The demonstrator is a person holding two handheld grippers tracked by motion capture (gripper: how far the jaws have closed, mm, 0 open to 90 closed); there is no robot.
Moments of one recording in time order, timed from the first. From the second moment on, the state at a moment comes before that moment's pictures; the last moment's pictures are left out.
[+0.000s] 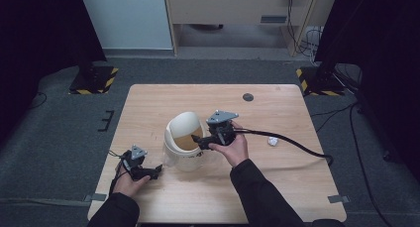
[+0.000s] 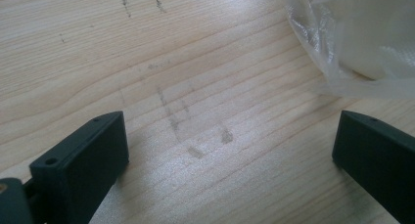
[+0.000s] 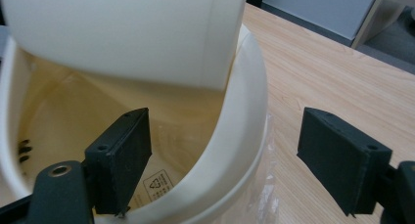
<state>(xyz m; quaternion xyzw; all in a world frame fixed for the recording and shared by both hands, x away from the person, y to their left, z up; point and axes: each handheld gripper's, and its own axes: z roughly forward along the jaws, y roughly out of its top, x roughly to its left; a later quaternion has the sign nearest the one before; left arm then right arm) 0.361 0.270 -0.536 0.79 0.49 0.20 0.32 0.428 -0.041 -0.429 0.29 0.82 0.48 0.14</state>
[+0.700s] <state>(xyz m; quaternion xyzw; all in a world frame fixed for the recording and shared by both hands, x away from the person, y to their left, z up) 0.361 0.270 -0.536 0.79 0.49 0.20 0.32 0.401 -0.097 -0.388 0.30 0.79 0.51 0.17</state>
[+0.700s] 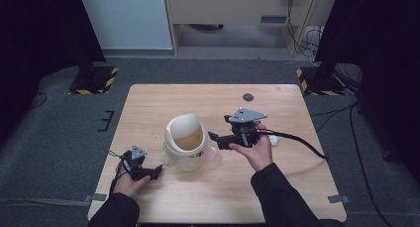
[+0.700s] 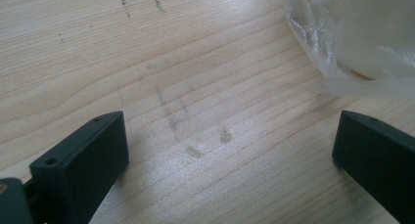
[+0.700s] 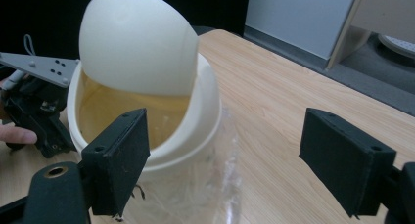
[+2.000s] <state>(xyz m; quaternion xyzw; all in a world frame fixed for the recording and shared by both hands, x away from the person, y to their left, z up) 0.360 0.269 -0.536 0.79 0.49 0.20 0.32 0.416 -0.263 -0.464 0.45 0.77 0.40 0.23</state>
